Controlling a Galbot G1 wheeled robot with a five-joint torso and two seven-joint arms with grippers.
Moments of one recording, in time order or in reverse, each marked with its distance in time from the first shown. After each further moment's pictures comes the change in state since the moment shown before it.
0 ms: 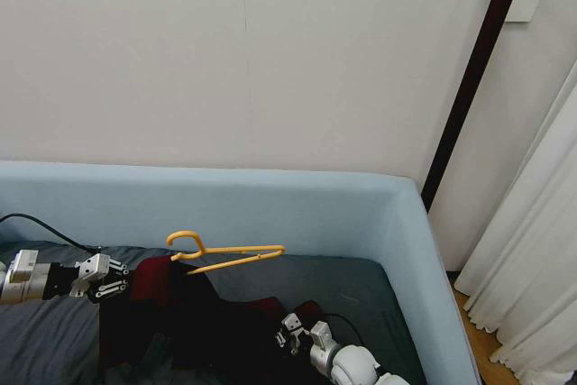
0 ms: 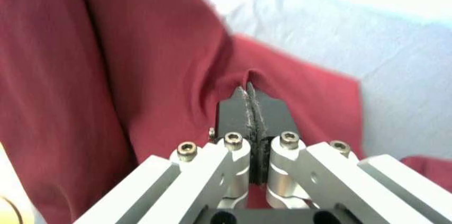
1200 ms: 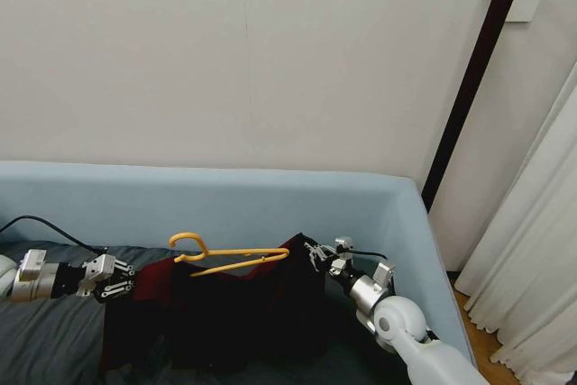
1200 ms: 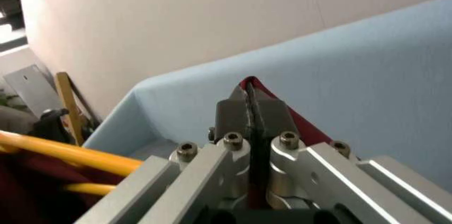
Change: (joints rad) left arm -0.167 -0.075 0.139 0.089 0.032 -0.015 0.064; right arm -0.040 -0.123 0.297 0.371 0.506 0.057 -0.006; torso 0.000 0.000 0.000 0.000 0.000
